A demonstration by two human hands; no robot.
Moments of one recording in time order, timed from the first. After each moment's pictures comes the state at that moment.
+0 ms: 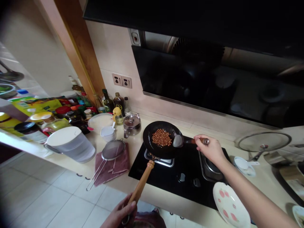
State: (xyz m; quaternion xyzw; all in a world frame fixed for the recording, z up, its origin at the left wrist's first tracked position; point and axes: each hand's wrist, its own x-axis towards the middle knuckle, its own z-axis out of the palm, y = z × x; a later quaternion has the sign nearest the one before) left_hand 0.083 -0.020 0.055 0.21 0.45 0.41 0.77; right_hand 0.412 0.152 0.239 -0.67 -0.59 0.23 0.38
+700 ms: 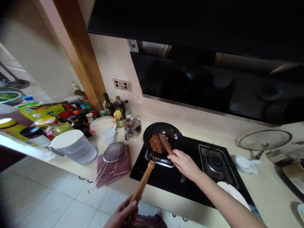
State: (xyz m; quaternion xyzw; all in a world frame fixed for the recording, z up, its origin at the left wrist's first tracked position) left_hand 0.082 -0.023 0.065 0.24 0.46 0.39 0.76; right_hand 0.357 0.123 0.173 -0.37 -0.91 -0.01 0.19
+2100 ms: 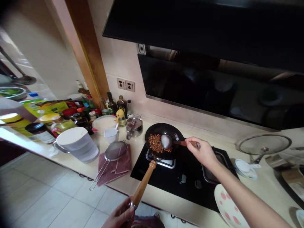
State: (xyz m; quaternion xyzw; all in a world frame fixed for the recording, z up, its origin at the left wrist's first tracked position) left_hand 0.071 -0.035 0.046 0.24 0.41 0.43 0.77; right_hand 0.378 0.136 0.246 -0.62 -0.69 0.17 0.33
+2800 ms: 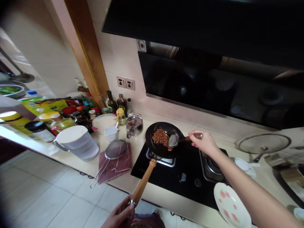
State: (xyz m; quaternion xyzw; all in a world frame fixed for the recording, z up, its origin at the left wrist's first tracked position) left_hand 0.071 -0.036 0.049 0.21 0.42 0.43 0.77; right_hand 0.380 0.160 0.268 -0.67 -0.61 0.25 0.34
